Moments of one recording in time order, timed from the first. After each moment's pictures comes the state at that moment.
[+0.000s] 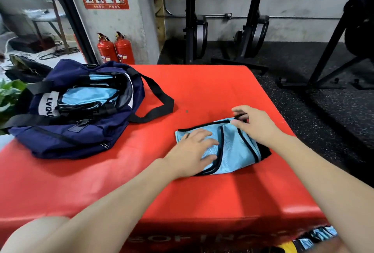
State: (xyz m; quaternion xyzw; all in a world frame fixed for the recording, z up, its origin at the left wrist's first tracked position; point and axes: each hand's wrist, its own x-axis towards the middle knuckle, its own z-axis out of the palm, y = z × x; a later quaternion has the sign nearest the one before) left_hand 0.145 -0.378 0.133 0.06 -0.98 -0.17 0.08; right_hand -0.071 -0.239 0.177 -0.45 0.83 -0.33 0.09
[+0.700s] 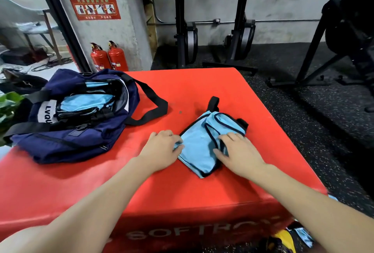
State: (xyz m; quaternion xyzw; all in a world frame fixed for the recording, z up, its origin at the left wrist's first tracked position) left_hand 0.184 -0.408 0.143 0.19 -0.97 -0.09 0.08; right_hand 0.017 -0.201 0.139 -0.49 0.86 -0.11 -0.03
